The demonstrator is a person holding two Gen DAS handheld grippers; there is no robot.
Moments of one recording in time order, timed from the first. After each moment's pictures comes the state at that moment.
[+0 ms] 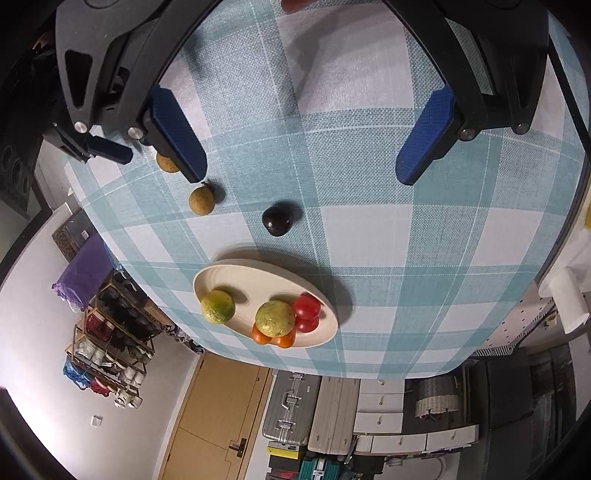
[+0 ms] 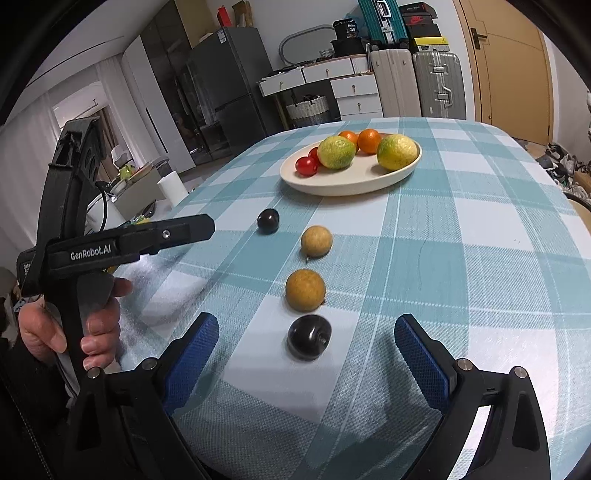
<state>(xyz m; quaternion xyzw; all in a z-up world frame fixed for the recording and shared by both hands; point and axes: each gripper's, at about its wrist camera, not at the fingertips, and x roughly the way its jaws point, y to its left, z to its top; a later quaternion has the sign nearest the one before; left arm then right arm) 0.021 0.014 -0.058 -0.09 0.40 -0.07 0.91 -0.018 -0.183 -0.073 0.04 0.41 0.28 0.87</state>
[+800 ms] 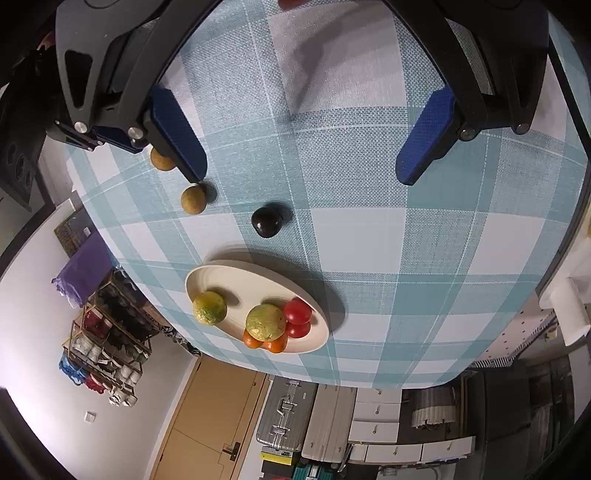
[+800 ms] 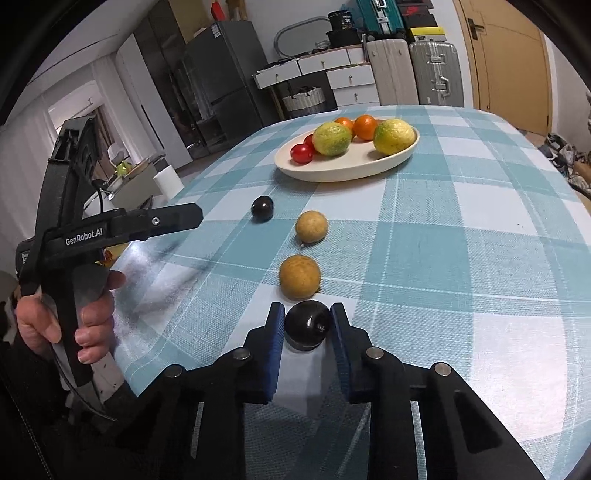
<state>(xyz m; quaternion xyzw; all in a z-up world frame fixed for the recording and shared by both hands) 0.029 0.027 -0.063 -0.11 0.41 -0.07 0.90 -0.013 -0.186 -0.079 0.04 0.43 0.27 0.86</state>
